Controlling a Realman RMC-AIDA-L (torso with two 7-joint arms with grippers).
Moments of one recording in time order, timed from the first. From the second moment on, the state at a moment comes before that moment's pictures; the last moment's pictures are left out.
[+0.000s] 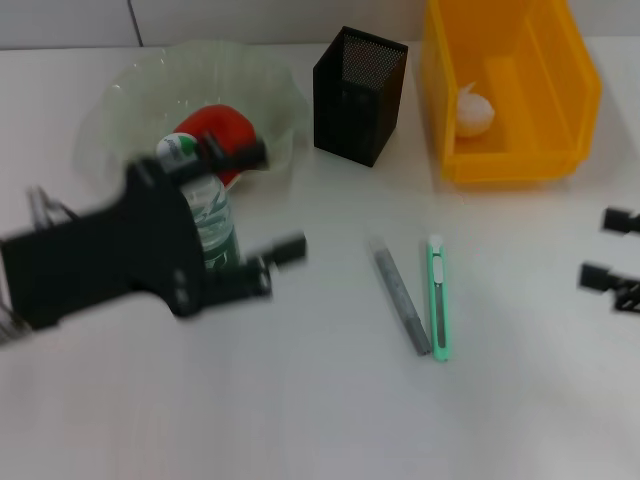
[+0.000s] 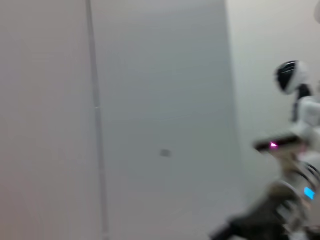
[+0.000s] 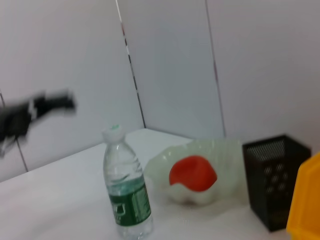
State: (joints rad) left arm -0.01 -2.07 1.36 1.23 1.27 1.52 -1.19; right arm 0.13 2.08 -0.70 -1.04 -1.80 -1.76 1.43
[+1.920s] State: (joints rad) left arm -0.26 -2.07 1.38 0.51 1.26 1.46 -0.81; right arm 0.93 2.08 -1.22 -1.05 -2.73 -1.64 2.80
